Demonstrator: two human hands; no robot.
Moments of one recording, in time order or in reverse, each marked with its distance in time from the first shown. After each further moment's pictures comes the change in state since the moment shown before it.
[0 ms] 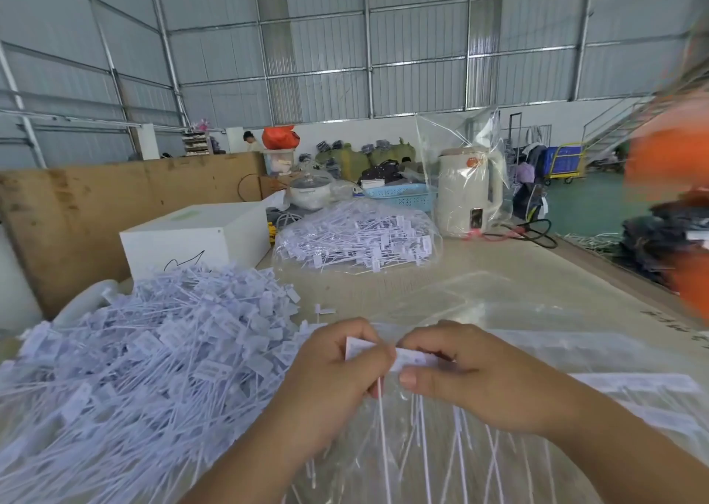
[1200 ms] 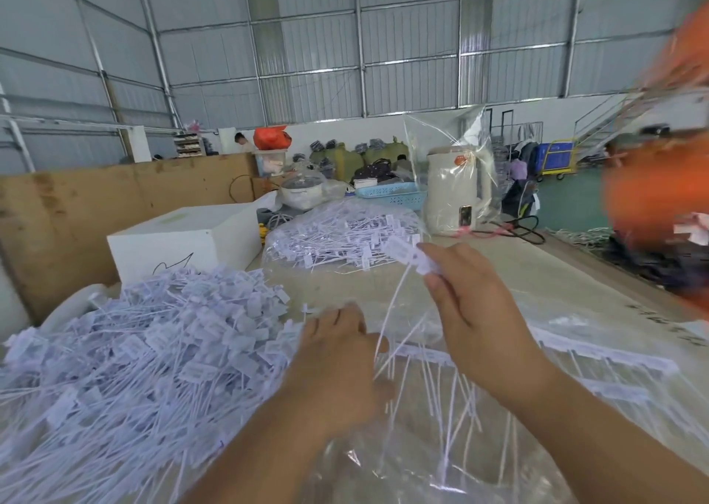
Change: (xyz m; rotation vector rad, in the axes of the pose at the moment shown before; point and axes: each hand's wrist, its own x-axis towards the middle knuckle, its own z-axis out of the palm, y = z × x) left_hand 0.022 0.000 0.018 1.187 -0.170 0.108; right_hand 0.012 0.009 -0.011 -0.304 0.714 -0.132
